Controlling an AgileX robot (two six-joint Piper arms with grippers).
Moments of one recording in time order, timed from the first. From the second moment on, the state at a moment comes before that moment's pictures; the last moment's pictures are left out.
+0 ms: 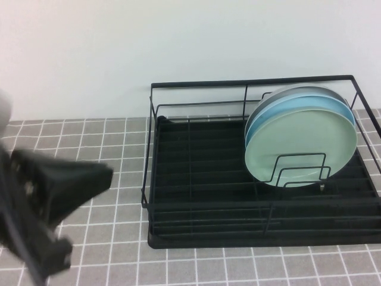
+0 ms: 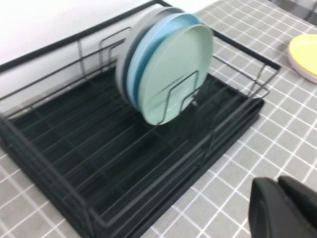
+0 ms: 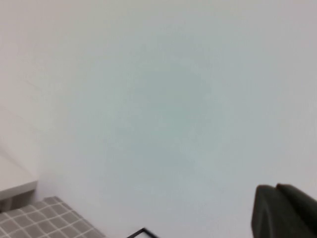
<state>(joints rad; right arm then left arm) 0.19 0.56 -0.96 0.95 0.52 -1.10 -0.37 0.79 -0.92 -0.67 0.74 0.55</state>
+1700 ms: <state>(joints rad) 0.19 -0.02 -0.30 0.99 0.22 -0.92 -0.35 0.35 -0.41 -0.83 0.13 0.69</state>
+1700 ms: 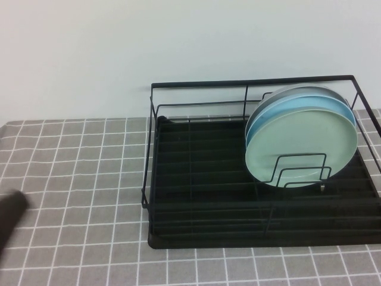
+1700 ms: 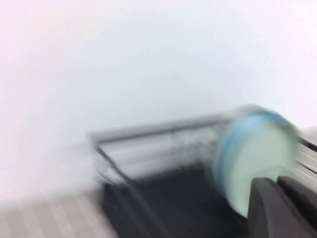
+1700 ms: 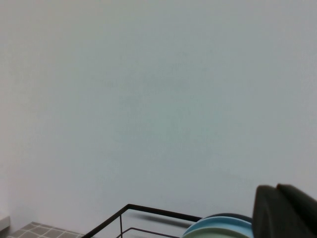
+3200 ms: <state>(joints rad) 0.19 -0.02 -0.30 0.99 0.23 -0.92 0.00 -0.03 0.04 -0.24 0.30 0.09</state>
